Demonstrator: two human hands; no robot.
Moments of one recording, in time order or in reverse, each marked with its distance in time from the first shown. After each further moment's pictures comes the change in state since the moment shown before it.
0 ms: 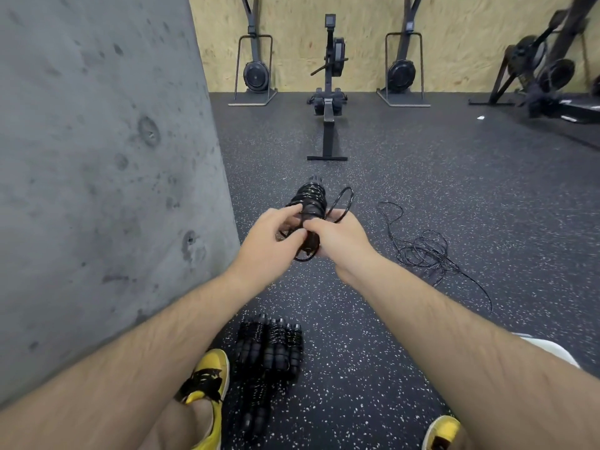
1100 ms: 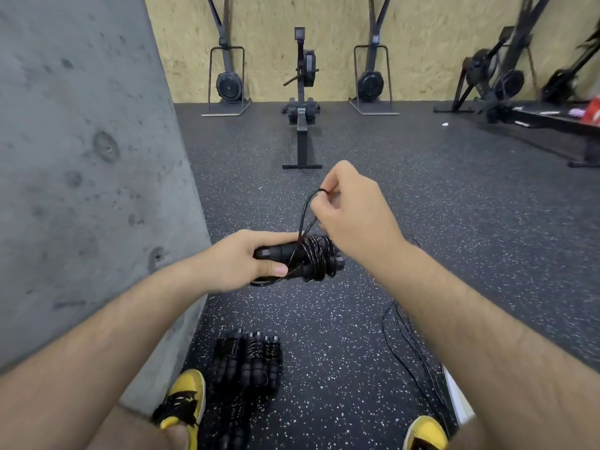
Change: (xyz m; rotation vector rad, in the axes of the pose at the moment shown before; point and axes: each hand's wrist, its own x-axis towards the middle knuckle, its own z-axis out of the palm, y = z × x) left_hand 0.015 0.022 -0.019 0.009 -0.592 -0.034; right_hand -0.042 -0.070 -0.071 -0.779 0.154 -0.746
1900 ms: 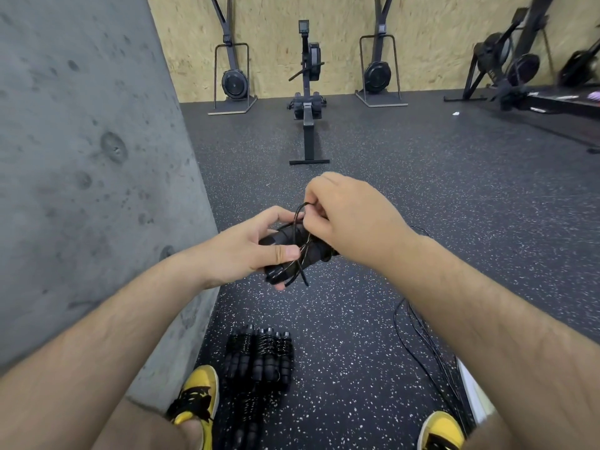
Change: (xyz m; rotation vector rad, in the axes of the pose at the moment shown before) left_hand -0.008 0.010 -0.009 -0.345 -0.123 0.013; right_hand 0.001 -0.003 0.006 -0.377 -0.106 -0.429
